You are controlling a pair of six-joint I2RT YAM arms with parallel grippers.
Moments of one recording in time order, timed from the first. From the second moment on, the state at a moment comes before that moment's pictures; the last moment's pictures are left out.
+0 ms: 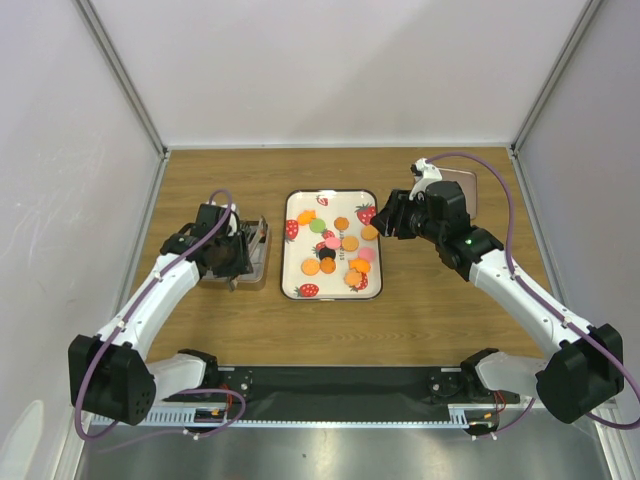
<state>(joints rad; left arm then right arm) -0.25 1.17 0.90 -0.77 0.02 -0.35 0.47 1.20 0.98 -0.21 -0.16 0.44</state>
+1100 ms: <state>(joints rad) -0.71 1.34 1.10 -0.78 -0.04 -0.43 0.47 1.20 0.98 -0.21 -0.15 0.44</state>
